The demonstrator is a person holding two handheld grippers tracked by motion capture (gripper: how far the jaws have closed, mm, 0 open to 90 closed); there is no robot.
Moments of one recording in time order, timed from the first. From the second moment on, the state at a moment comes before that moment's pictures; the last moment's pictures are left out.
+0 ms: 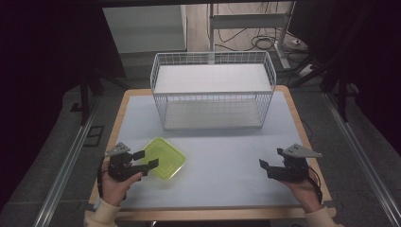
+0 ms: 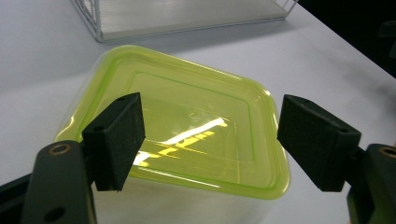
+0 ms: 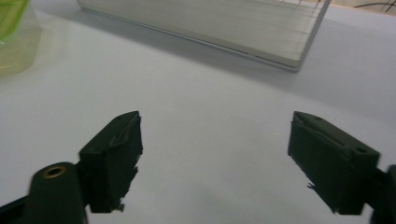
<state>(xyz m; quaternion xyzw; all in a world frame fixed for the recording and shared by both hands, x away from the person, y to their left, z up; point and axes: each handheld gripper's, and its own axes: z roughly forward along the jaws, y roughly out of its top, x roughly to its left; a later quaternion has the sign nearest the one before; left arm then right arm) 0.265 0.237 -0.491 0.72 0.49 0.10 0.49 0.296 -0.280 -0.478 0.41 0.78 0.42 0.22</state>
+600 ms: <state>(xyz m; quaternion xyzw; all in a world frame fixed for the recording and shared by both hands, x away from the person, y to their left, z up) 0.254 0.250 -0.480 0.72 0.49 0.09 0.48 0.295 -0.279 -0.478 0.41 0.78 0.42 0.22</state>
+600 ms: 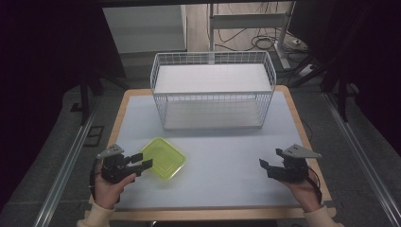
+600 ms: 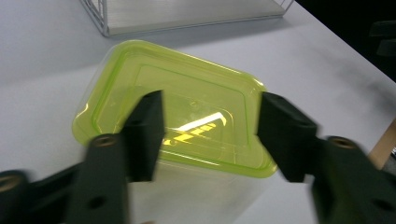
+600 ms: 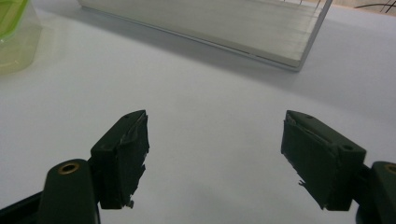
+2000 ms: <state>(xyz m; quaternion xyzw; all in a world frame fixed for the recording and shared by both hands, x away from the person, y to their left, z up) 0.228 0.216 -0.522 0.81 0.44 0.04 0.38 0.295 -0.278 -0.482 0.41 0.78 0.41 0.22</state>
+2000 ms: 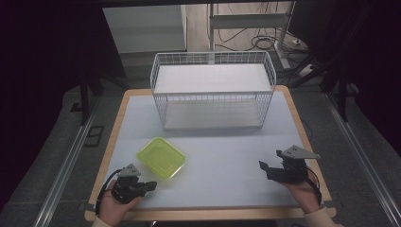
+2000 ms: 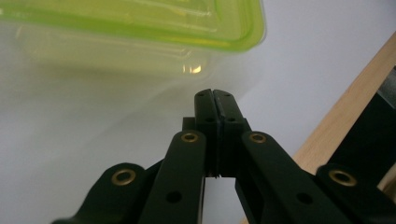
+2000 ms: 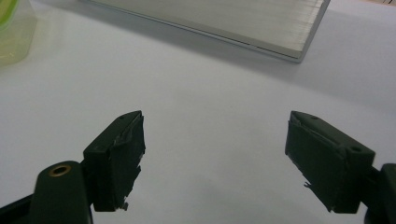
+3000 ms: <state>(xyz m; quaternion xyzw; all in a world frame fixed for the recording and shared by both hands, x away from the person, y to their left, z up) 0.265 0.161 -0.521 0.82 0.44 0.05 0.37 0.293 -0.270 -0.484 0.40 0.79 0.41 0.20</state>
